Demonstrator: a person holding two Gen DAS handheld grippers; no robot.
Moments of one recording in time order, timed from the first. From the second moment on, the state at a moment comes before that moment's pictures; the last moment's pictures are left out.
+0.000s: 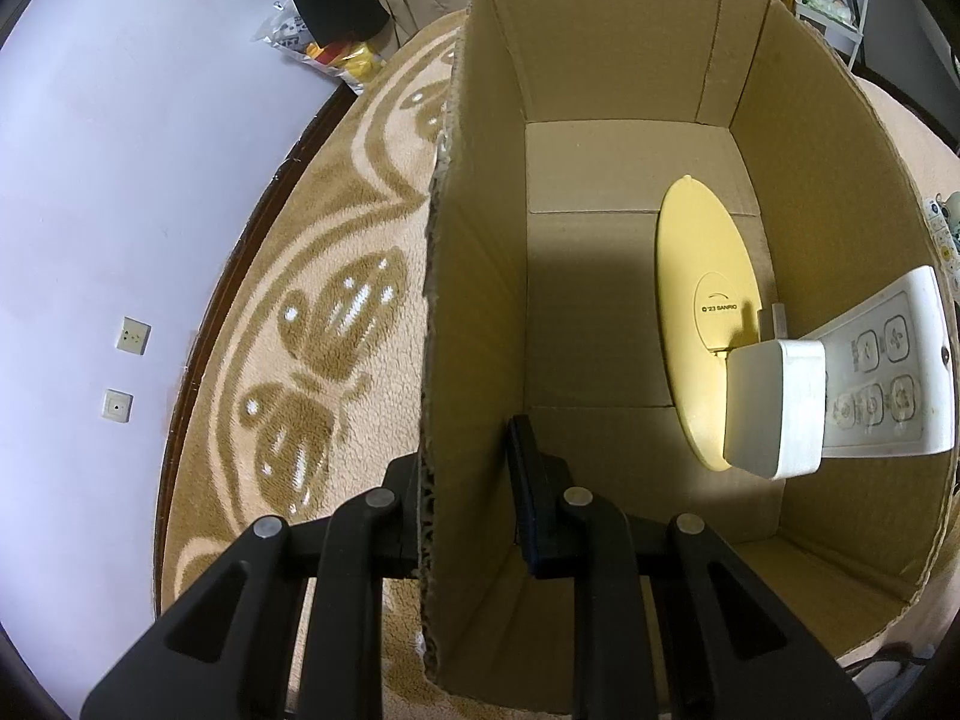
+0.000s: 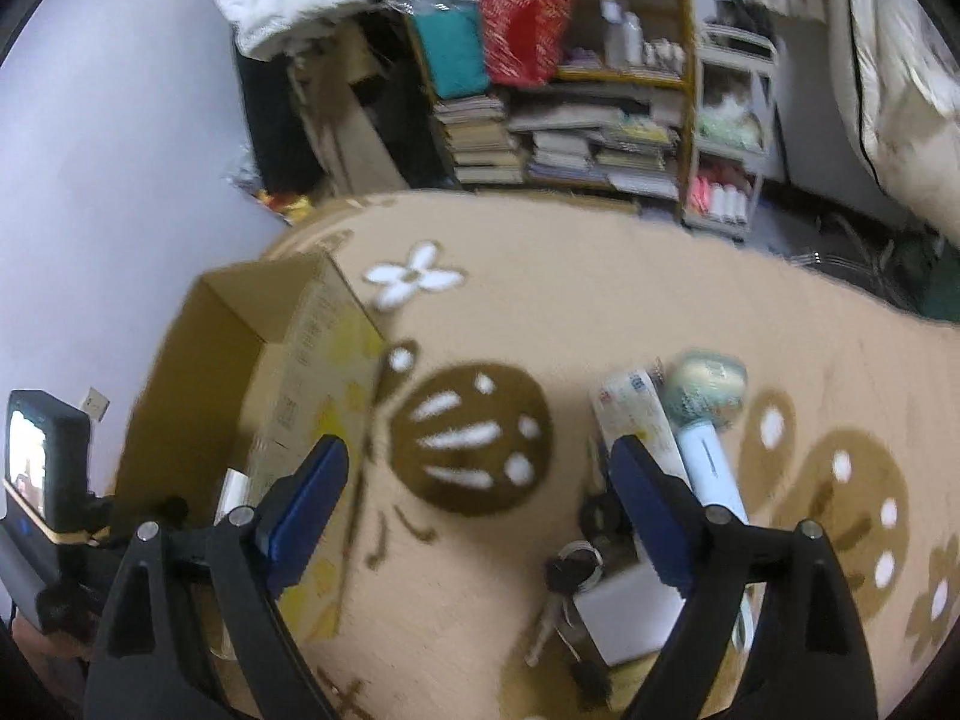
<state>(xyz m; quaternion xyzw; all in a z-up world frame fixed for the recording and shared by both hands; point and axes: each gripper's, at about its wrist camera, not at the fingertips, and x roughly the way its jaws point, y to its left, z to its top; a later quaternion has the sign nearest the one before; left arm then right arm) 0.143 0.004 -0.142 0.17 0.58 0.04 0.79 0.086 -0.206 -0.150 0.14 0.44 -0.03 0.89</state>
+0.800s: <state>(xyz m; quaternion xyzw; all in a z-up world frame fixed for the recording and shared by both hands) 0.144 0.003 -0.140 0.18 0.58 0.03 0.79 0.104 -0.222 -0.225 0.17 0.56 -0.07 0.80</state>
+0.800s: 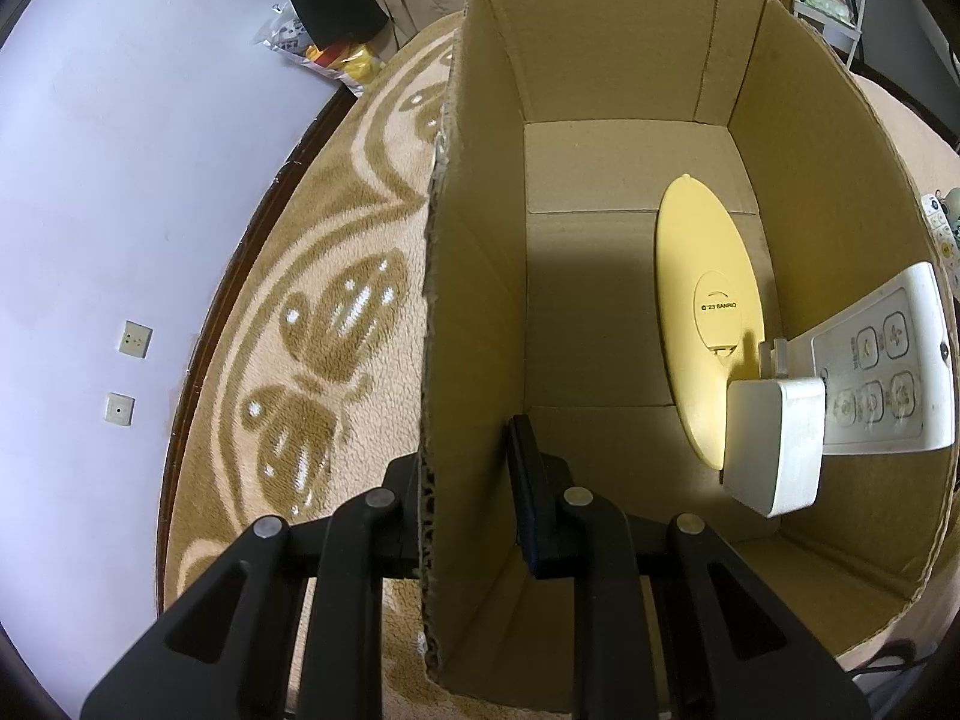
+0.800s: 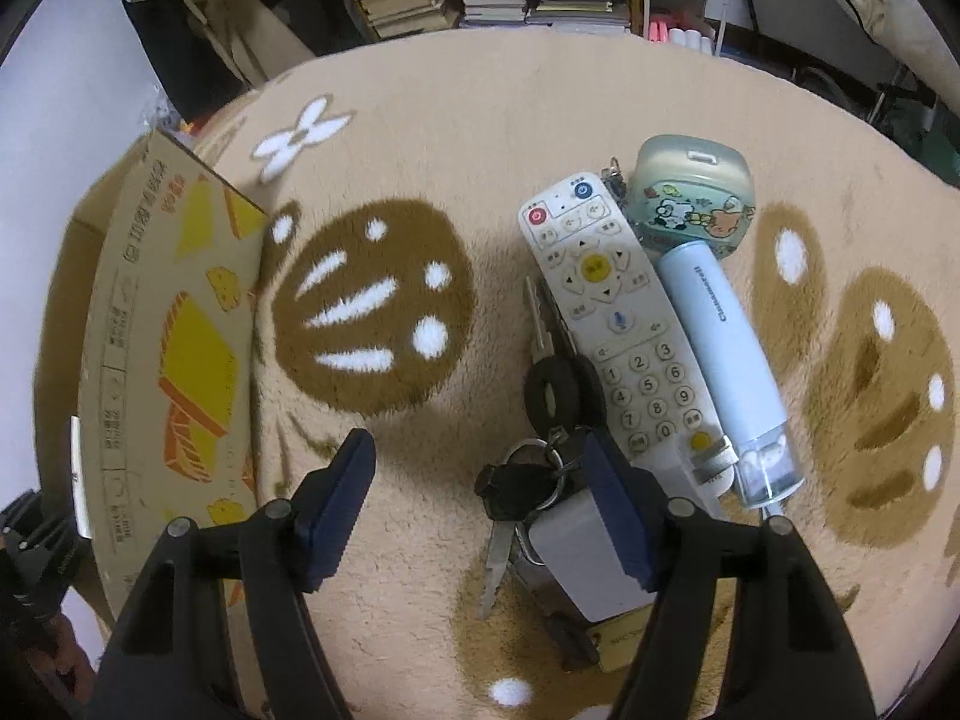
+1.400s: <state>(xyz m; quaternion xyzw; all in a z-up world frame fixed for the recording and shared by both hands) 0.144 0.004 -0.142 0.18 0.58 0.03 0.79 0.116 -0.226 -0.254 0.18 0.58 -0.11 0.78</state>
